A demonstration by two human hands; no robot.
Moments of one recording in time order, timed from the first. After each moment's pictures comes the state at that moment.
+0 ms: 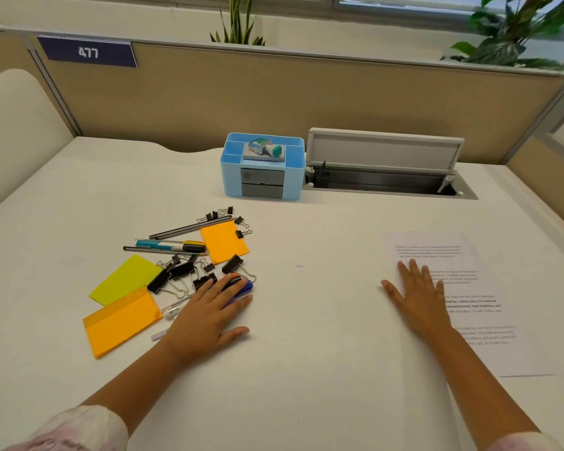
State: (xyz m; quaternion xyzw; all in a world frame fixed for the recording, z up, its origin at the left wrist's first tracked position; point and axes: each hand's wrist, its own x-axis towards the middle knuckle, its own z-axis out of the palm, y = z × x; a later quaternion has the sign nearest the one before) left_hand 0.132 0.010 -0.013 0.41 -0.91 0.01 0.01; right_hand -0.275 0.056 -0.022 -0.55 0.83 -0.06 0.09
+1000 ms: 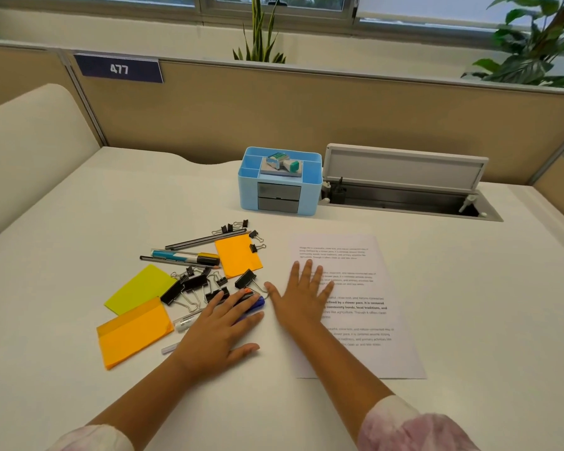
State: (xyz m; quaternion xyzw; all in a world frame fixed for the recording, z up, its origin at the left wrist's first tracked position) left_hand 0.130 0.010 -0.010 0.41 -0.91 0.02 0.01; right_hand -0.048 -0.028 -0.021 -0.59 0.79 -0.04 0.15
